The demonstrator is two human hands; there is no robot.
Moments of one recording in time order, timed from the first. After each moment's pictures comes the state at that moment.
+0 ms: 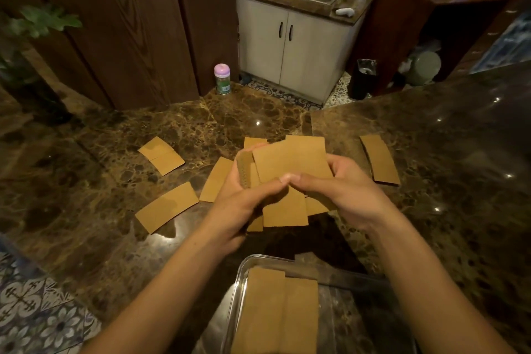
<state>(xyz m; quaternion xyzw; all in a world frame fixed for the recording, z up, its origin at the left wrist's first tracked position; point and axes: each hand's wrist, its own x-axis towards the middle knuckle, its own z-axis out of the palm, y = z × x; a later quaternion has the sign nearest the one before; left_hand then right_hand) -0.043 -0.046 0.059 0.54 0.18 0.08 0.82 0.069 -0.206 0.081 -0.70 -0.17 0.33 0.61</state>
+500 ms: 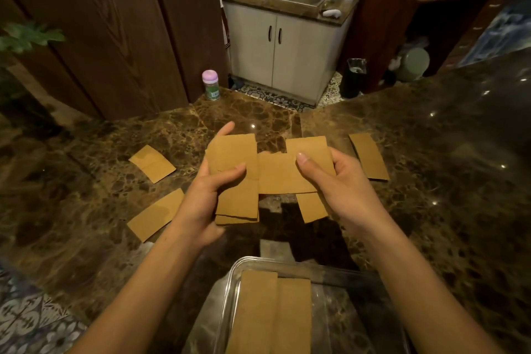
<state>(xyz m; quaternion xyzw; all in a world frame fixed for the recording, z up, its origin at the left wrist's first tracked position) -0.041 -0.028 0.068 0.45 0.15 0.09 0.88 0.055 -0.216 0.083 -0.72 -0.16 0.20 0.65</state>
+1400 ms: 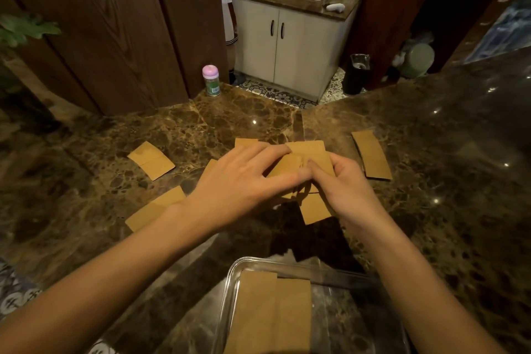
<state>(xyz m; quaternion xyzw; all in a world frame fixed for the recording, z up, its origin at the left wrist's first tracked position) -0.014 -0.022 0.072 0.95 -0.22 0.22 0.00 0.065 -0.215 0.072 -0.72 -0.13 0.23 0.65</state>
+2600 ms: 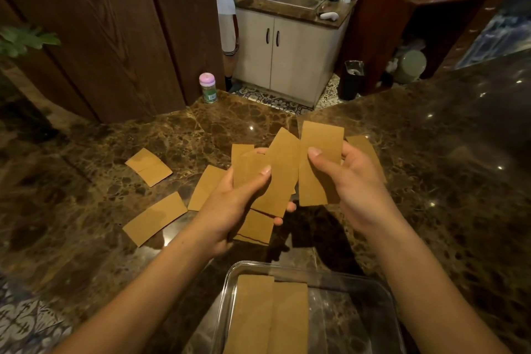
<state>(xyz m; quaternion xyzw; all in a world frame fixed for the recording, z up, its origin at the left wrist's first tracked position) -0.035 -0.056 0.076 0.52 0.15 0.01 0.84 0.068 -0.224 0.090 -0.69 -0.11 0.20 0.69</state>
